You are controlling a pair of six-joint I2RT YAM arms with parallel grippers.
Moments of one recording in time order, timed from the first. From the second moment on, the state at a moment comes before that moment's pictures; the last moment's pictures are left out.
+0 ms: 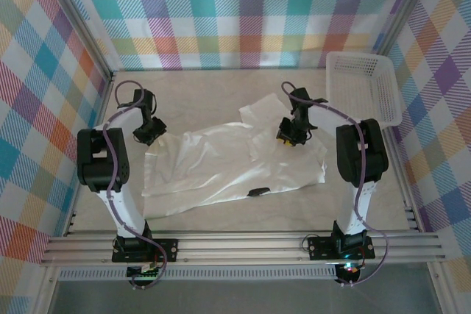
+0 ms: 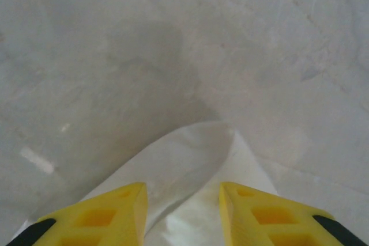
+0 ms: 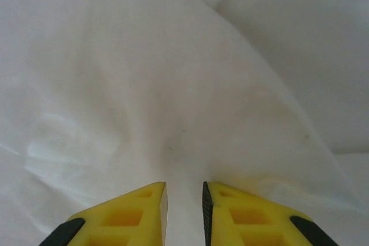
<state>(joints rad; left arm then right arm) 0.05 1.90 1.30 -0.67 -0.02 -0.72 0.29 1.95 1.34 -0.73 -0.27 0.66</state>
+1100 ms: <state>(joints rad) 0.17 2.06 1.56 -0.70 0.14 -0.60 0.23 1.87 1.21 -0.71 -0.30 0.69</state>
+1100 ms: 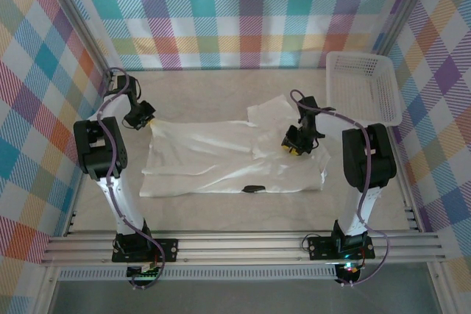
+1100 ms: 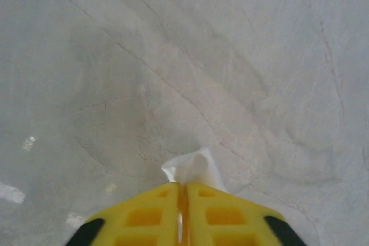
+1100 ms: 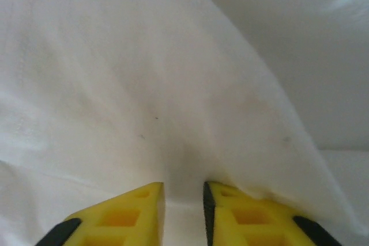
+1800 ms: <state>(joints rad) 0.17 1.91 1.46 -0.66 0.18 -0.63 0.21 2.36 2.06 -0.95 0.14 0.50</state>
